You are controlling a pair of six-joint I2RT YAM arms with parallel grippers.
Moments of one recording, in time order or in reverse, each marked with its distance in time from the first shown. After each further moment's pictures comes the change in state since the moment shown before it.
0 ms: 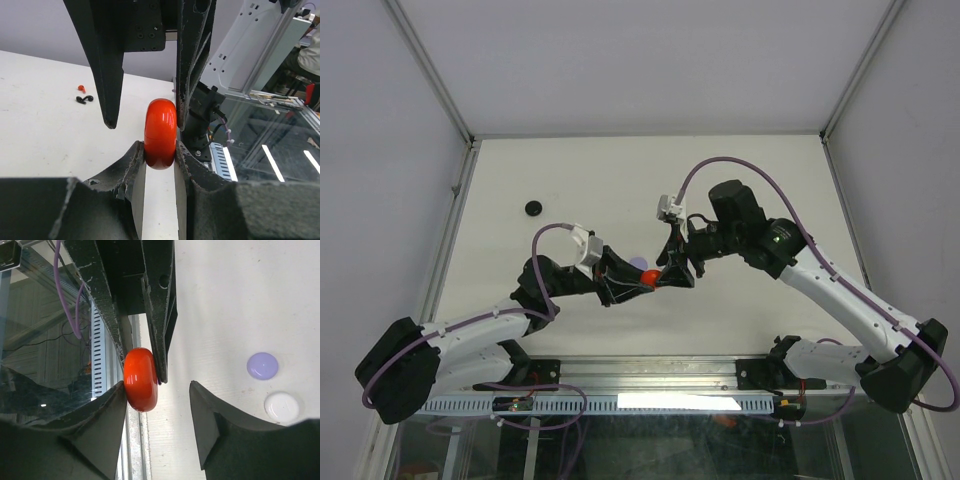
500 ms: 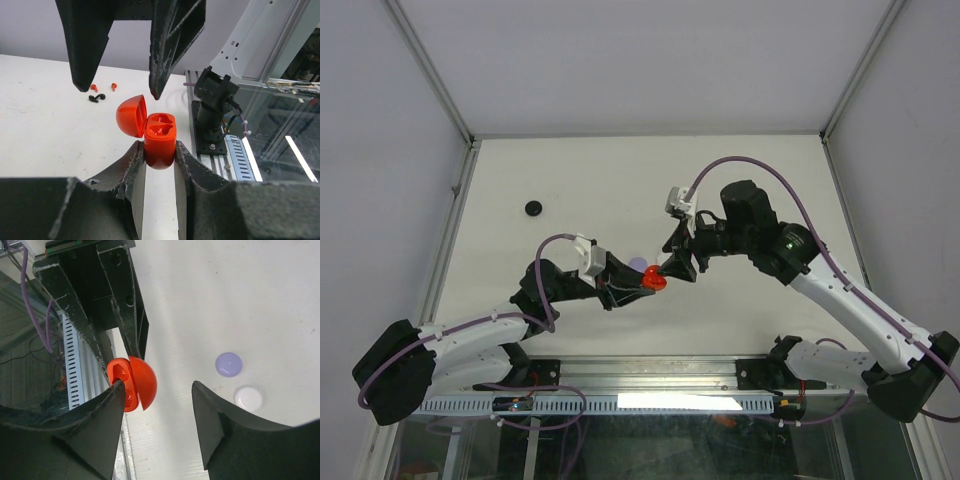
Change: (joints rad) left arm -0.041 -0.028 -0.018 -0.046 -0.068 0.140; right arm 0.003 -0.060 -0.003 0.035 0.132 0.023
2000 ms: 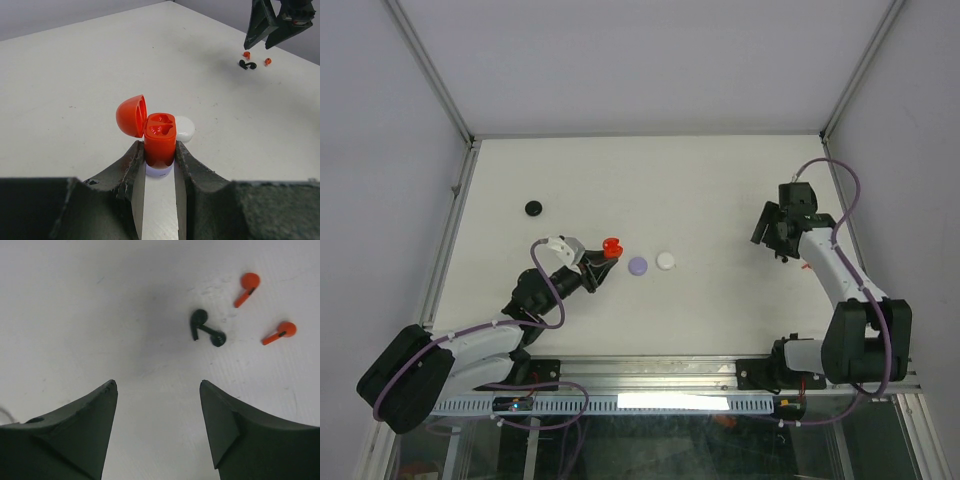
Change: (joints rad) left arm 0.194 0.008 -0.226 0.053 -0.464 0.106; right arm -0.674 0.182 -0.245 -0.027 0.765 0.566
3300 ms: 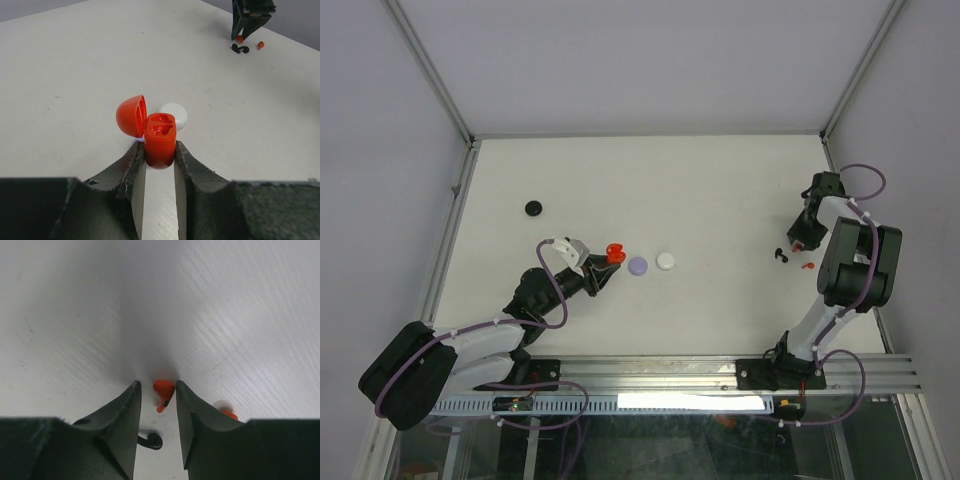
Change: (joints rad) left arm 0.000 0.023 0.000 -0.027 0.051 0.013; right arm -0.324 0.497 0.202 0.087 0.032 -0.003
